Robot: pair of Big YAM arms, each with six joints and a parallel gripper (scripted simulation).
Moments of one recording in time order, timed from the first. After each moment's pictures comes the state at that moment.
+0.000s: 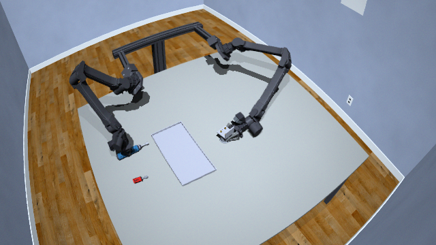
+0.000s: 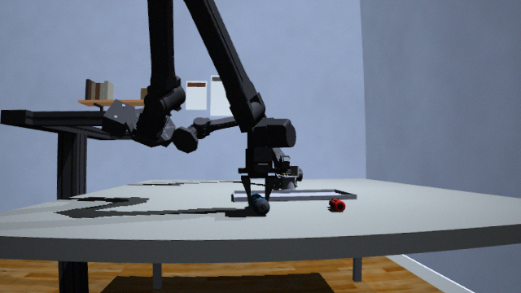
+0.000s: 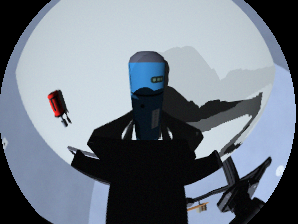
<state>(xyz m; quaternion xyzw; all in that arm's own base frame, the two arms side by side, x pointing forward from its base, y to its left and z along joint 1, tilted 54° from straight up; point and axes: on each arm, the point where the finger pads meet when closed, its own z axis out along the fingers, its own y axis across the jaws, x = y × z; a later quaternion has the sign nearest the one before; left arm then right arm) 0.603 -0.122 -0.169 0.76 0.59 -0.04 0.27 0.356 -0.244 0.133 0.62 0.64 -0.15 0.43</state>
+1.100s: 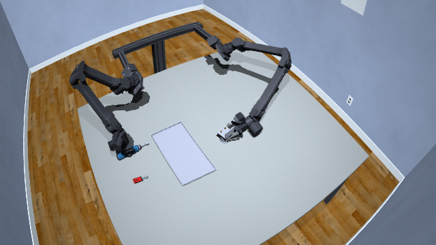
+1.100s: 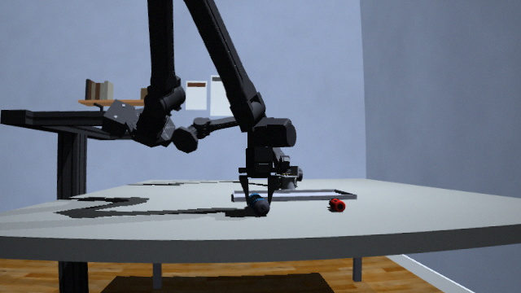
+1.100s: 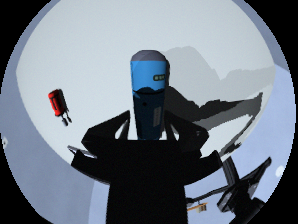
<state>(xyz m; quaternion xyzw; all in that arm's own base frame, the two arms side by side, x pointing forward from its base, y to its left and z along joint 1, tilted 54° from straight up) 0.603 -0.122 -0.169 0.76 0.59 -0.04 0.27 0.357 -0.243 0.133 0.62 0.64 -0.15 0.43</state>
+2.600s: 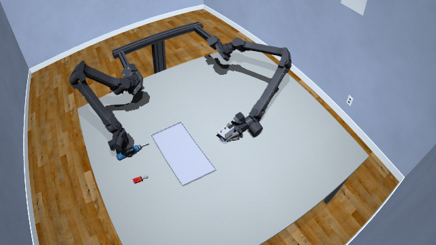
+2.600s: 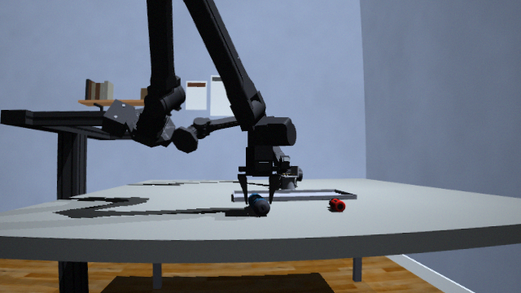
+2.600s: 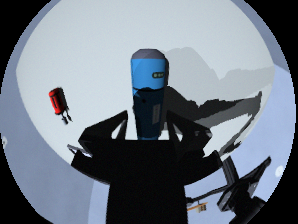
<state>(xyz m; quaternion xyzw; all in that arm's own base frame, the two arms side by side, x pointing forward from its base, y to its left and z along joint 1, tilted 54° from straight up) 0.603 -0.122 -0.169 0.76 0.59 -0.04 0.27 0.356 -0.239 0.134 0.62 0.64 -0.15 0.43</state>
